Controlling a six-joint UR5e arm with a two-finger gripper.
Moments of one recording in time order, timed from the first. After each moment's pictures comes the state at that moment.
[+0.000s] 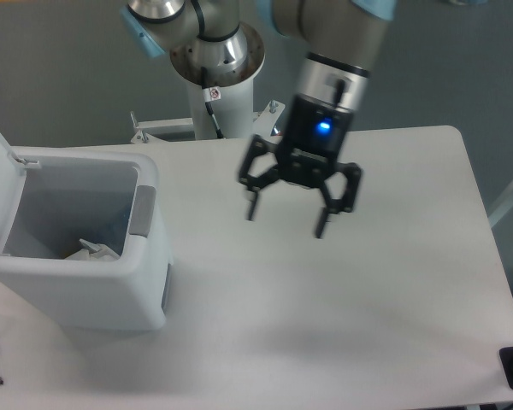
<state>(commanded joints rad) 2.69 -1.73 -1.68 -0.91 0.94 0.62</state>
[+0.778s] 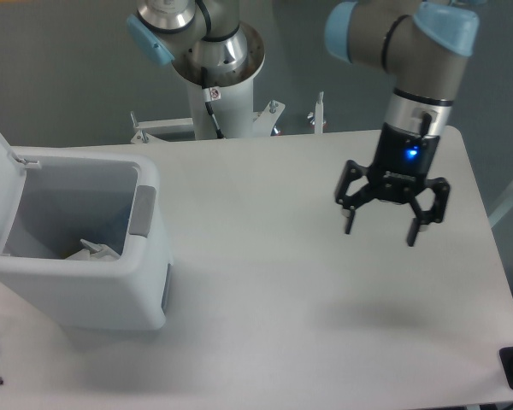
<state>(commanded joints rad) 2.79 -1.87 -1.54 -0.98 1.10 0.99</state>
